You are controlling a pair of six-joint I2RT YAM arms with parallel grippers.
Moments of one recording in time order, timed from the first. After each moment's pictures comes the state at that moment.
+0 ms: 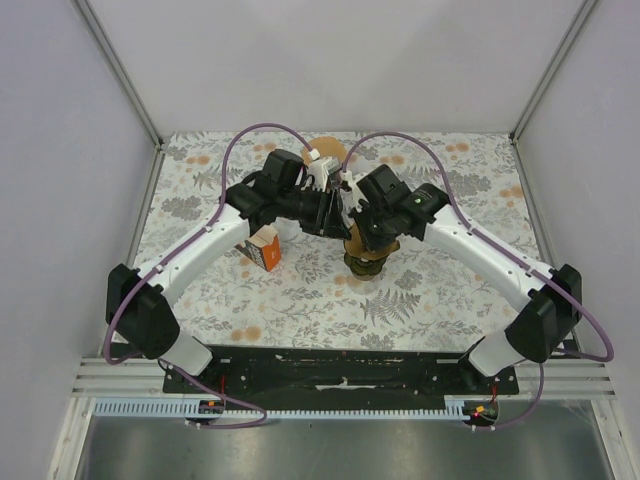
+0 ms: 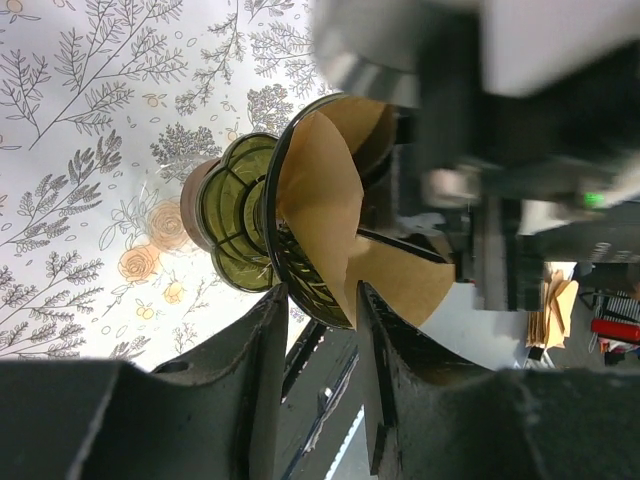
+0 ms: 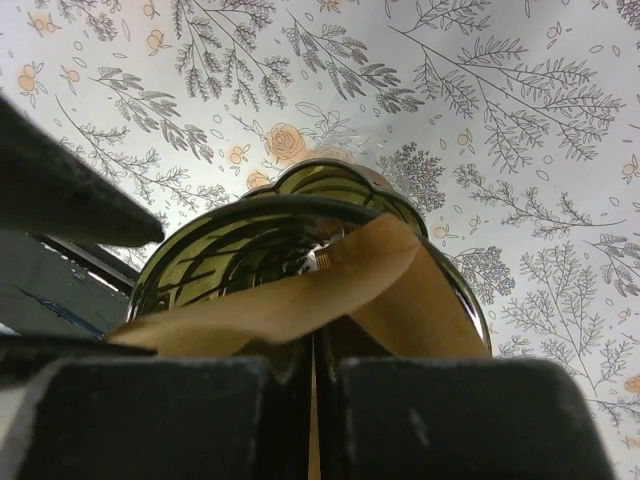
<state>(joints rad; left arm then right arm) -0.62 1.53 1.37 -0.55 0.64 -0.36 0.71 1.54 1.45 -0.94 -0.05 0.17</state>
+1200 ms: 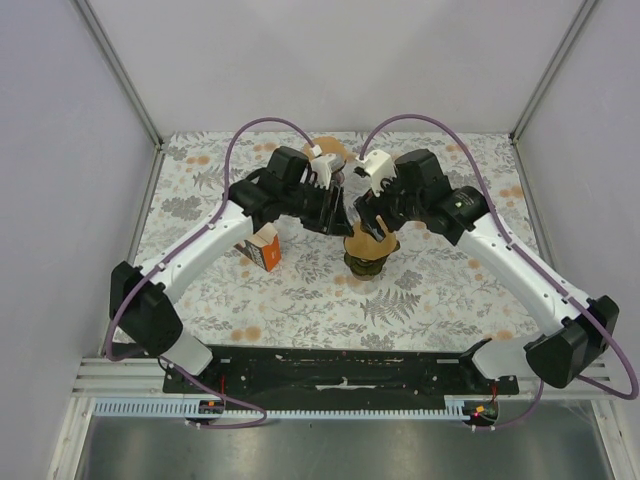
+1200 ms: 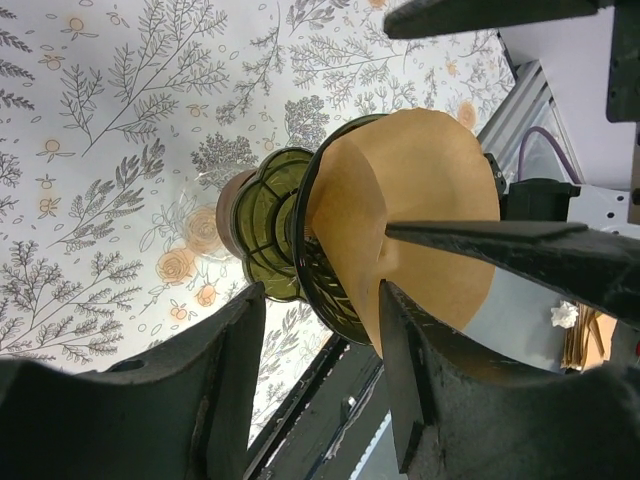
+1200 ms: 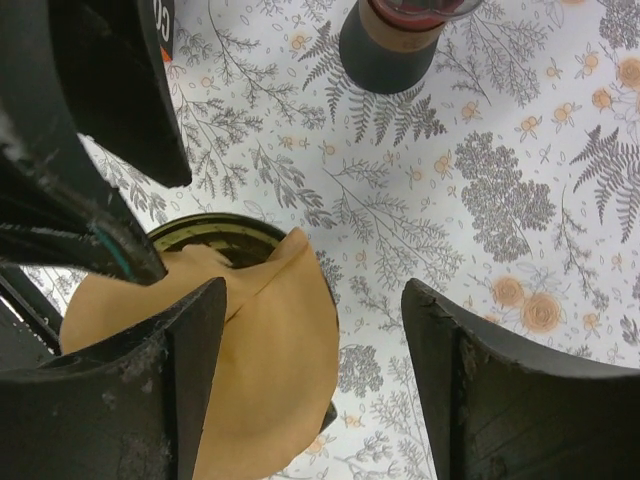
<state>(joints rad) -0.63 1.55 1.43 -0.59 0.54 -0.33 0.61 1.35 1.40 -0.75 -0.14 -0.19</state>
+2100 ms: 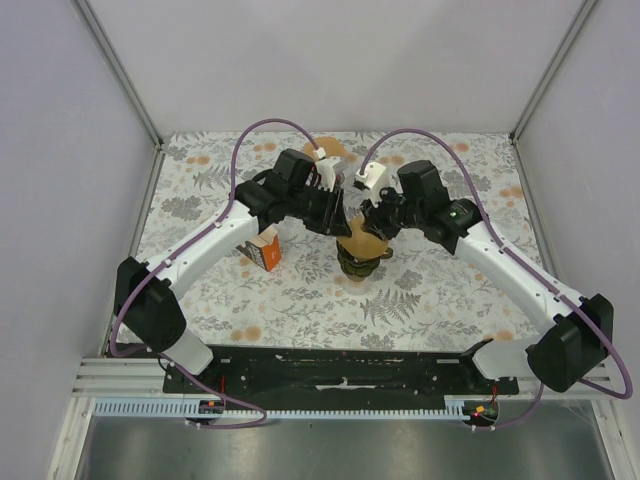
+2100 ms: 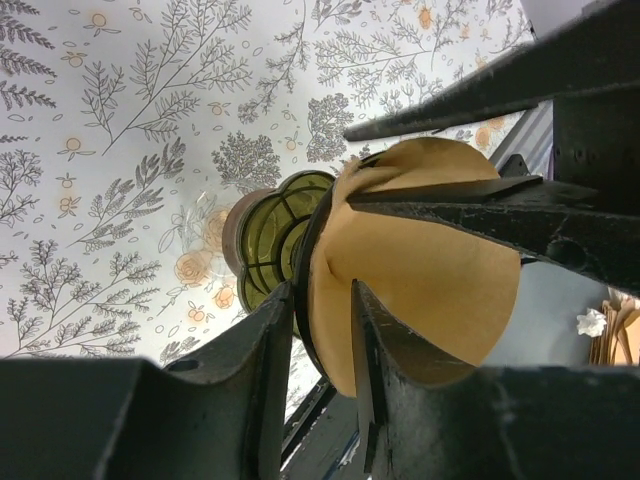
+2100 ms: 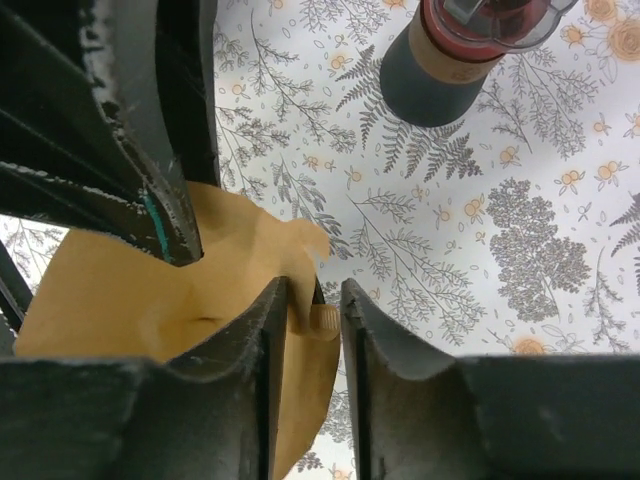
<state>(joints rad) -0.65 1.58 1.43 -0.59 0.48 -0.31 0.55 1.34 1.22 -0.54 -0.33 -0.29</state>
